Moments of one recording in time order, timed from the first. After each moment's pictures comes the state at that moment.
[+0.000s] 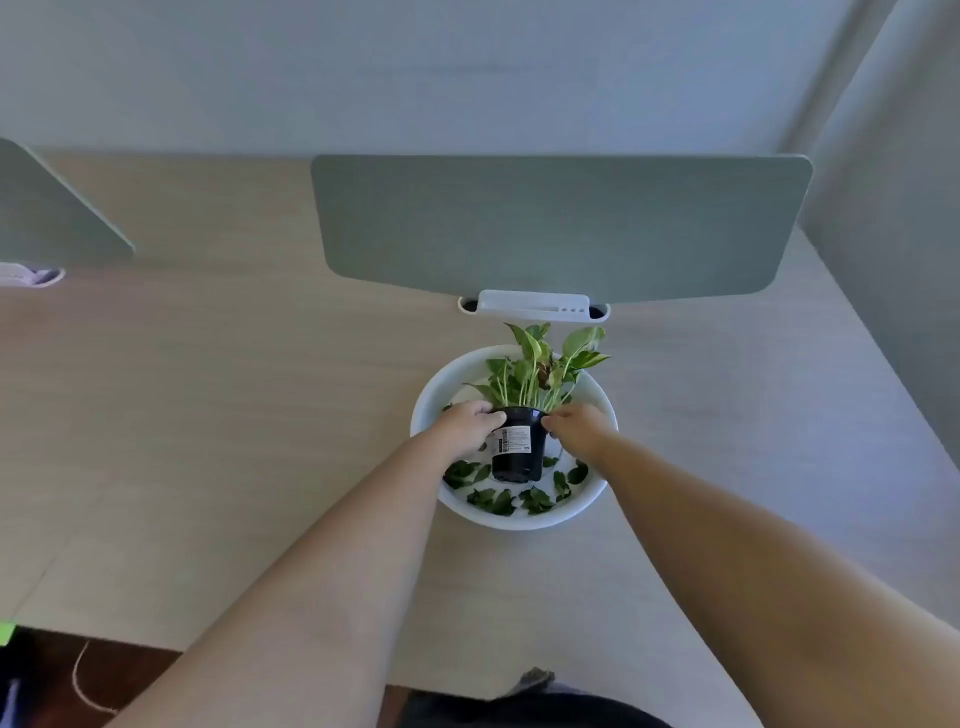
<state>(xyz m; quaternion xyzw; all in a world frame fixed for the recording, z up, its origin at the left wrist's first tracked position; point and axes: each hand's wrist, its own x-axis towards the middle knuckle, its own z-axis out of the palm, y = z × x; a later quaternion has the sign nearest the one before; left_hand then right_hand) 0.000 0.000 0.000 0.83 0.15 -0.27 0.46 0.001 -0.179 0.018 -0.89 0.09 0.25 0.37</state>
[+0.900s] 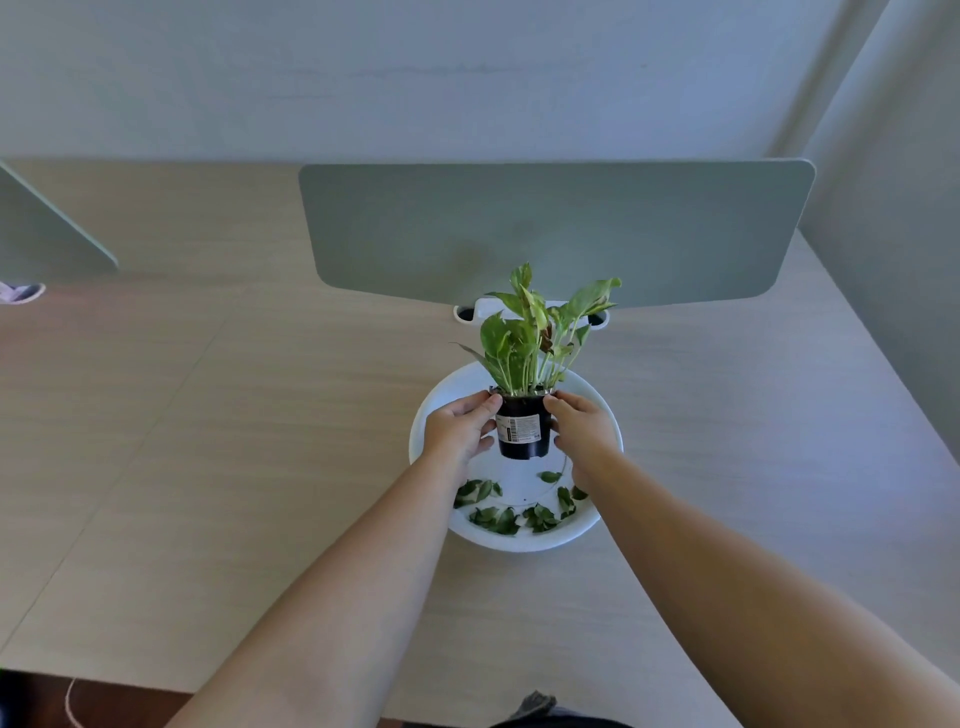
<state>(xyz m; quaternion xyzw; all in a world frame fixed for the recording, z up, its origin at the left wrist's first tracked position) 0.008 -0.008 -0.002 0.60 0.28 -0.08 0.74 0.013 -0.161 0.010 -0.66 0.25 0.11 0.70</state>
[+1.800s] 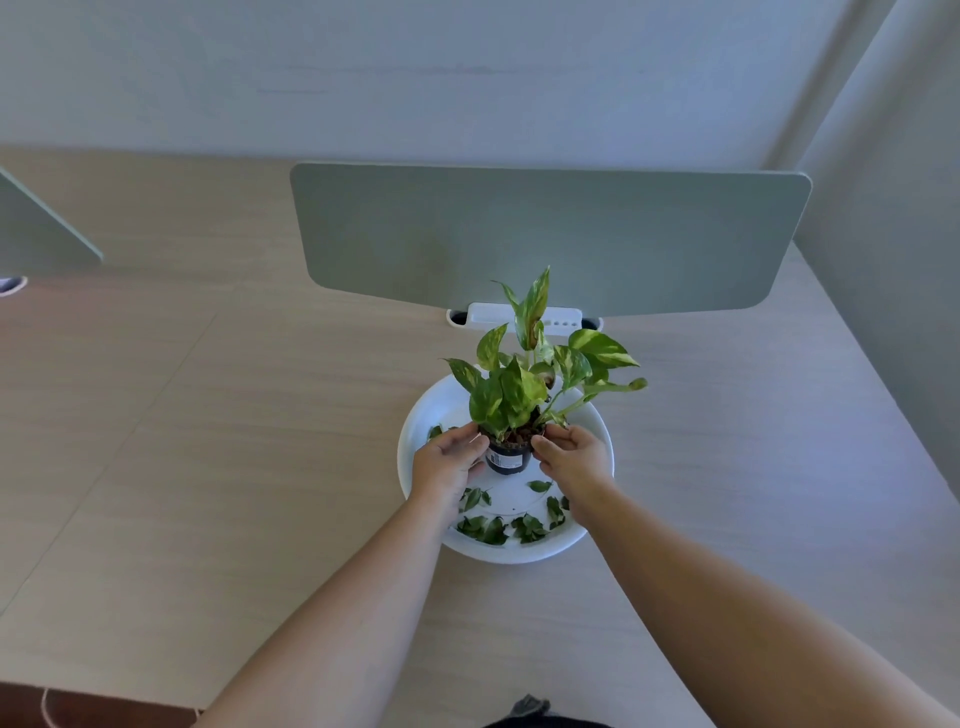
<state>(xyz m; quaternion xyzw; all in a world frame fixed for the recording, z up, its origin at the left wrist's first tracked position) -0.018 -0.010 -0.028 0.55 0.27 -0.05 0.79 -0.004 -0.171 -0.017 -0.68 0.23 0.12 0.69</state>
